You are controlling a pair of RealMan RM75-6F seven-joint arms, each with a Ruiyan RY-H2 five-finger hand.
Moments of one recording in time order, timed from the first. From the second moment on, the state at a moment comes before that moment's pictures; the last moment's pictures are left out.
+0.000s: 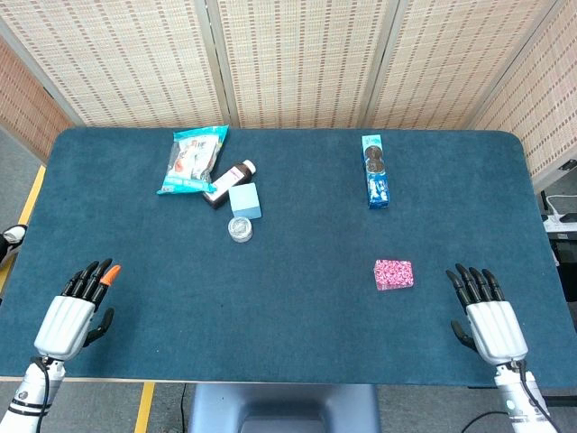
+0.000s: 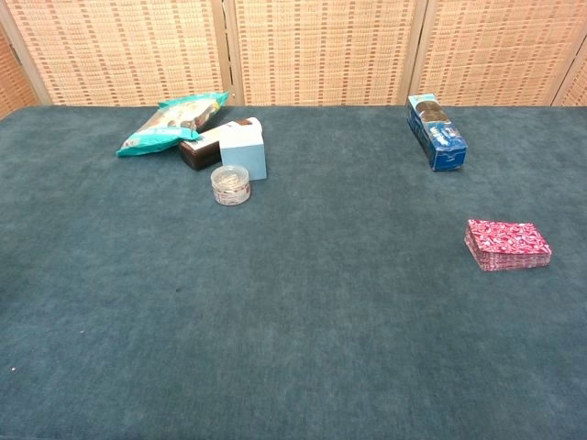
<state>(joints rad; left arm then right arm) -0.21 -1.28 0.00 -1.44 1.64 1.47 0.10 0.11 -1.21 0.00 -1.67 -1.52 1.40 -0.33</state>
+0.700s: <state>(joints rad) -0.23 -1.27 0.00 -1.45 1.64 1.44 0.05 0.37 -1.28 0.12 -1.60 -1.29 1.02 -0.45</state>
